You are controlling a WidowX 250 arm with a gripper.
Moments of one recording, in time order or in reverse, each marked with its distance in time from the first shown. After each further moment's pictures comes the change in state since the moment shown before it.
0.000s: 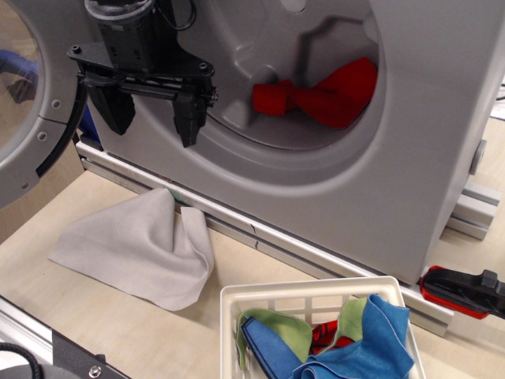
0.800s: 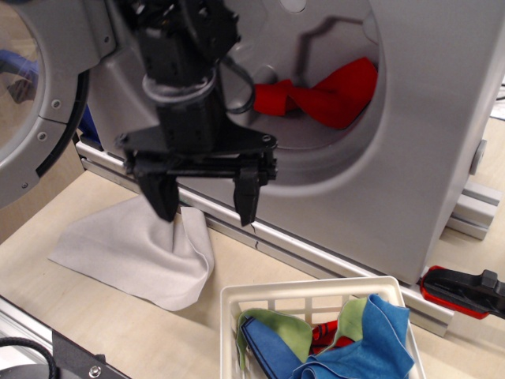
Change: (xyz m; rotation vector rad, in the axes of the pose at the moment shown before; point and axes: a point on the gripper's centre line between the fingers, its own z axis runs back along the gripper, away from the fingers) arm -0.055 -0.059 -0.019 -0.080 0.132 0.191
